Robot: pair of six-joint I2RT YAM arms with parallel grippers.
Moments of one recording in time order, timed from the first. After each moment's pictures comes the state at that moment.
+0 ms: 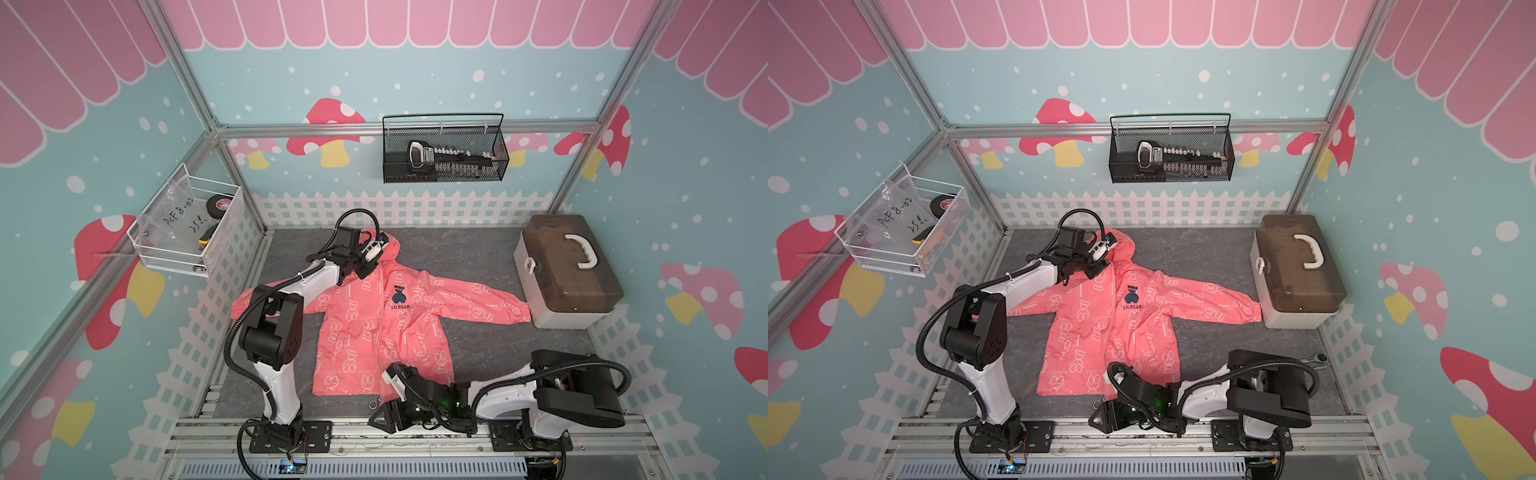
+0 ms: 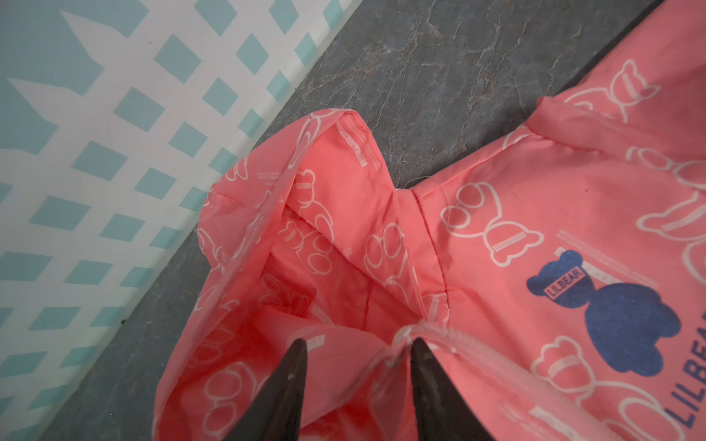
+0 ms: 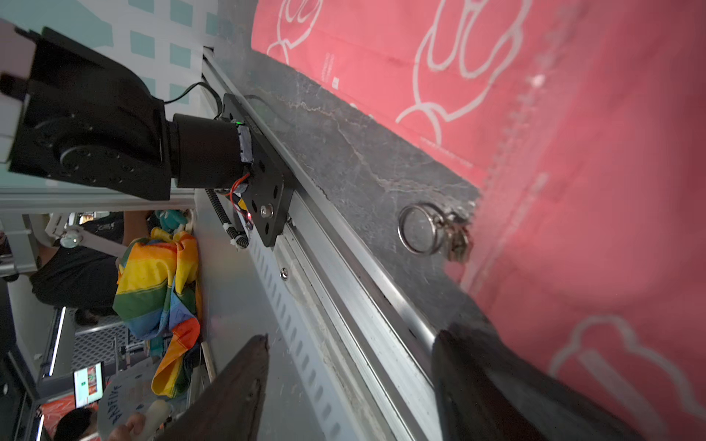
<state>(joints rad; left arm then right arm) -0.30 1.90 1.37 -0.20 0.17 0.62 1.39 1.54 0.51 0.40 -0.20 1.07</state>
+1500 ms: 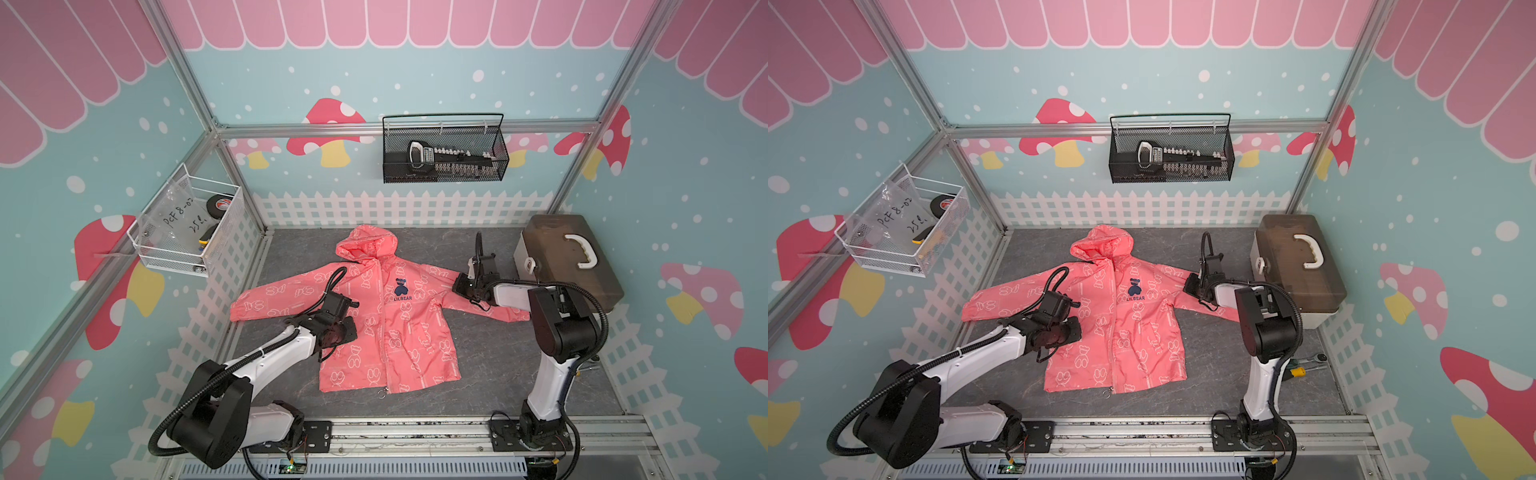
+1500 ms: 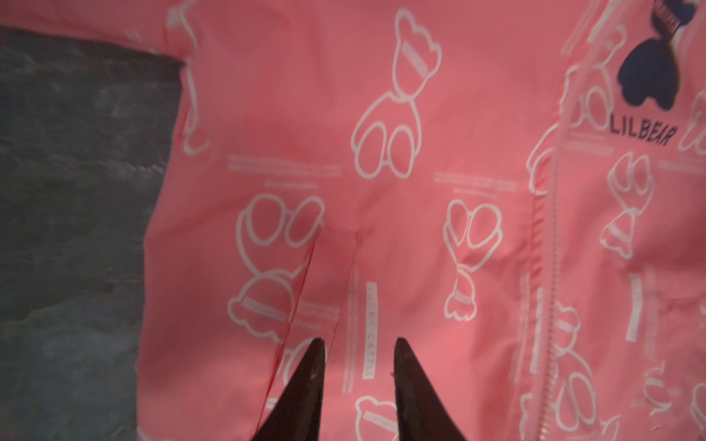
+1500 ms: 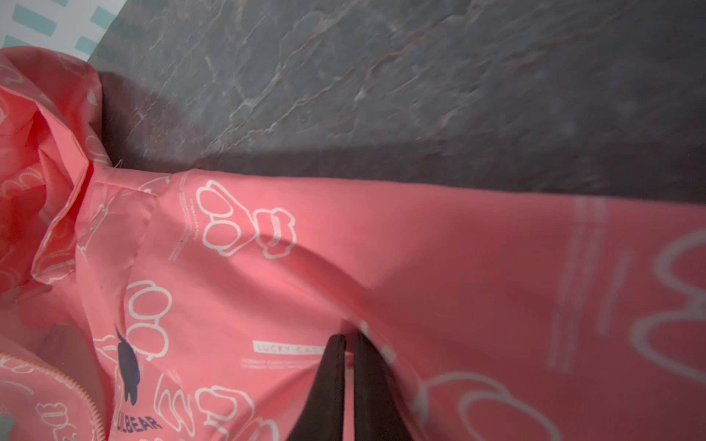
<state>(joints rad) -0.45 1.31 0.65 -0.45 -0.02 -0.70 0.18 1.91 1.02 0.04 -0.21 0.59</state>
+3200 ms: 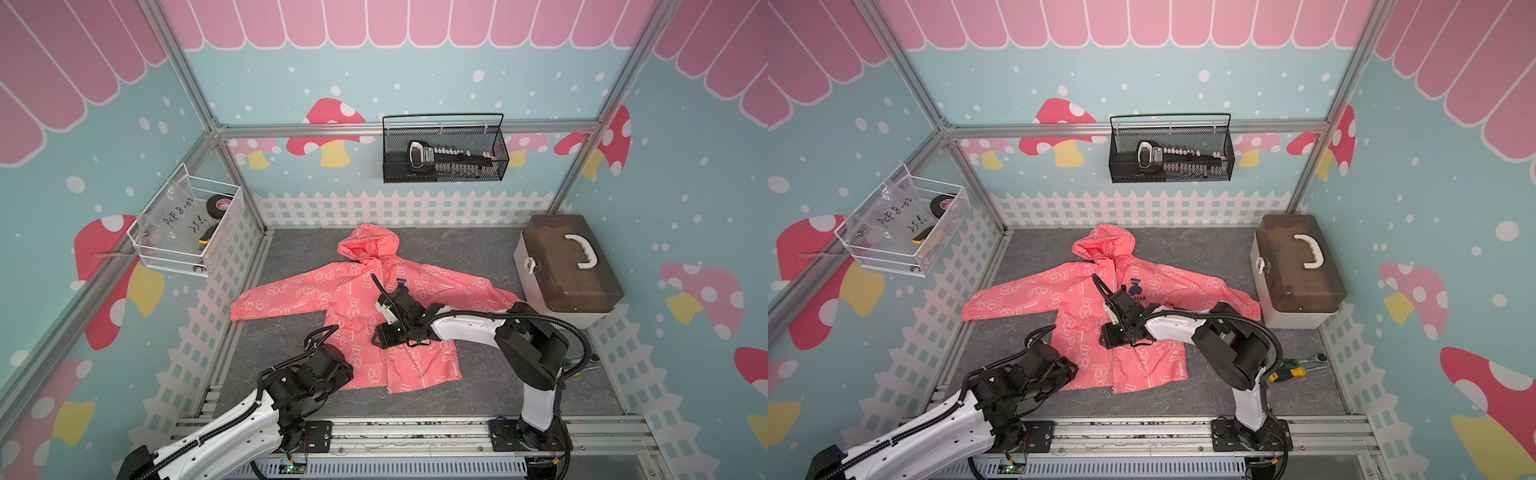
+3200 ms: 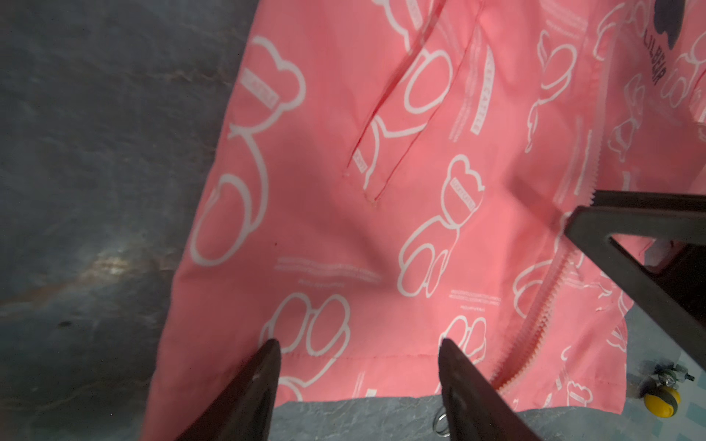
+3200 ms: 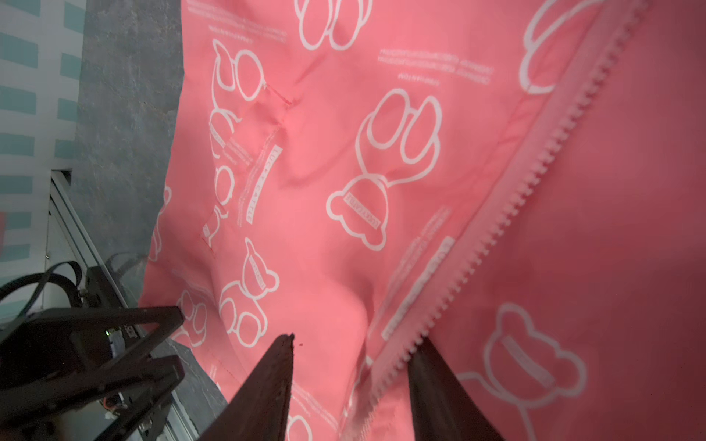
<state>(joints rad) -0.76 0.66 0.31 -0.68 -0.11 -1.28 0.91 1.92 1.18 -0.23 -0.29 0.56</state>
